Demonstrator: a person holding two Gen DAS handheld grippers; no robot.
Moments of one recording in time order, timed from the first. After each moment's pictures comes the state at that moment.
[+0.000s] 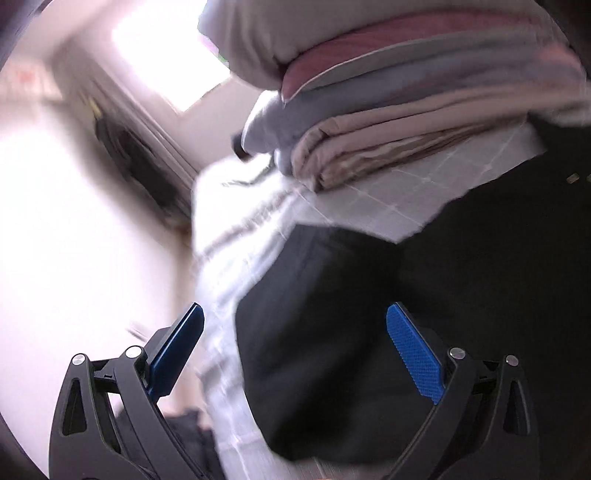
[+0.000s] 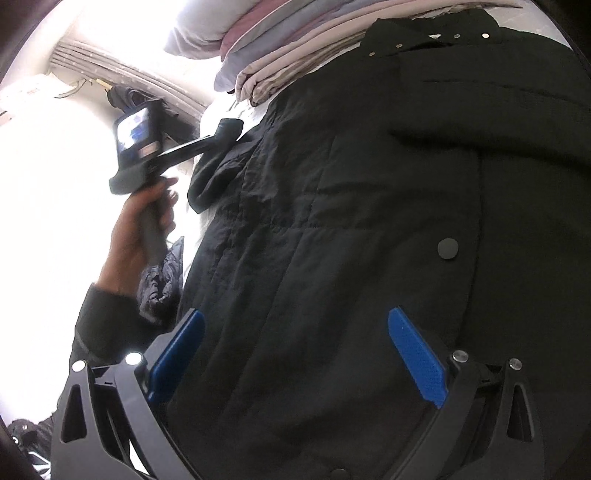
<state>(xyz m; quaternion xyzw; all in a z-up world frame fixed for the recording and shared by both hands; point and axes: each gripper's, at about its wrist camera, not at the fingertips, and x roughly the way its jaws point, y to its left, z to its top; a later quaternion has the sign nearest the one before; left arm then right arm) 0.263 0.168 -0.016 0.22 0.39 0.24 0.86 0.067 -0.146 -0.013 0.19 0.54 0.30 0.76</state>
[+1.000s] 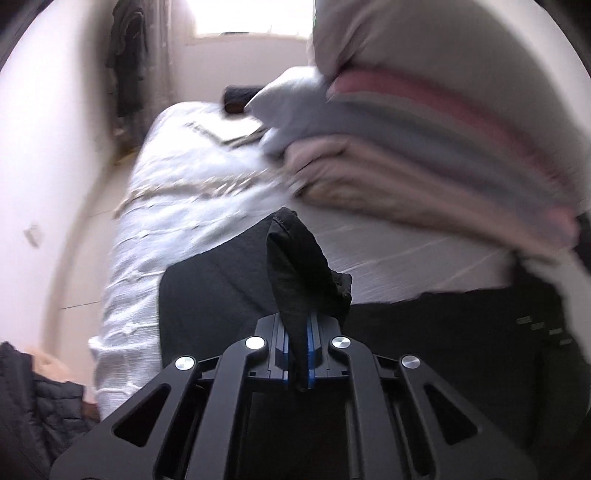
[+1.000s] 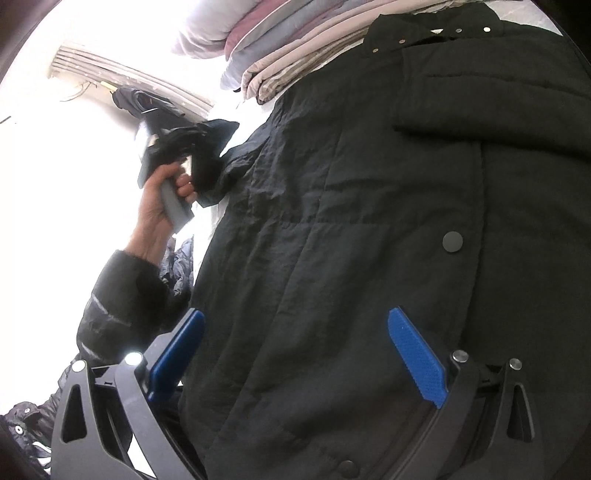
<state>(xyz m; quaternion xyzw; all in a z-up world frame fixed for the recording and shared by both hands) 0.264 0.264 0.000 -0.11 0.36 0.12 0.92 0.064 -0.148 -0.012 0.21 0.54 0.31 0.75</state>
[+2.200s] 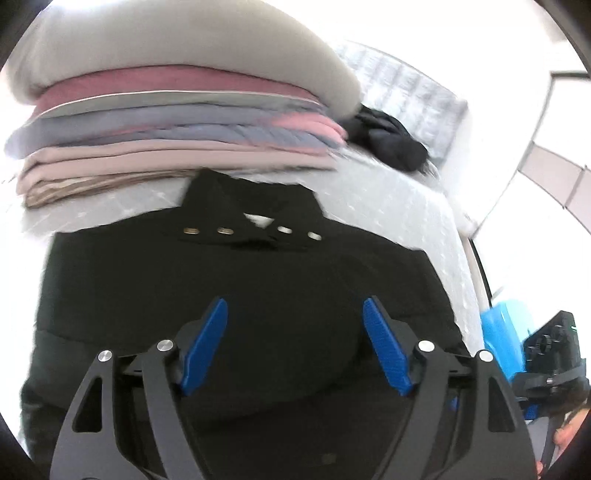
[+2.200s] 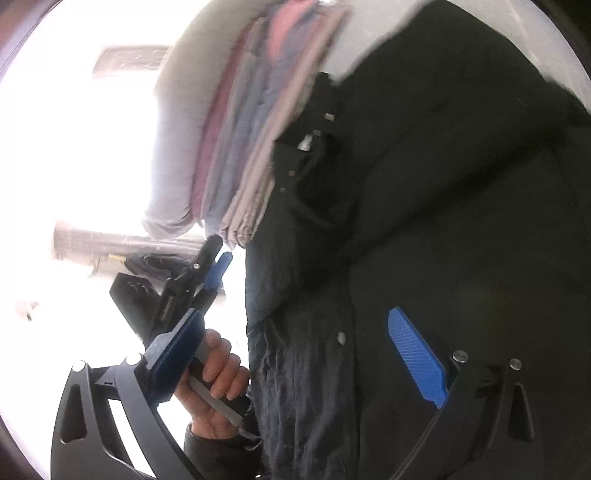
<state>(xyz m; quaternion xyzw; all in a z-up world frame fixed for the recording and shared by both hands) 0.236 -0.030 0.012 -0.07 0.38 -0.22 0.90 0.074 -0.335 0.005 0.47 0.43 0.20 0.74</state>
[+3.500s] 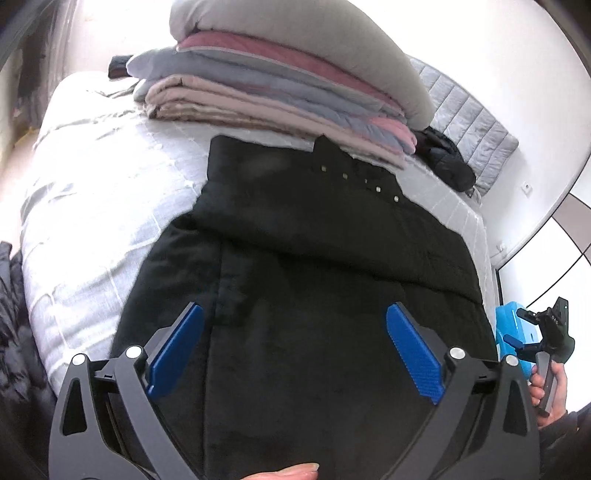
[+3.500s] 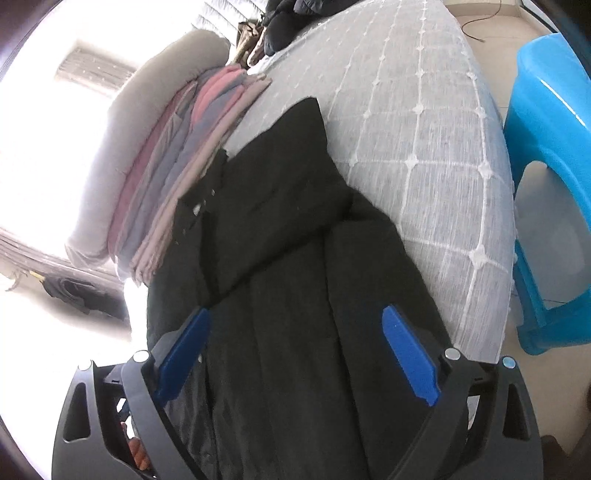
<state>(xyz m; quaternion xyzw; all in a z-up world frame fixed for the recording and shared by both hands) 0.095 0.119 -0.016 -0.14 0.42 -0.12 0.89 -0.009 -0.469 0.014 0.38 0.44 0.01 0.81</state>
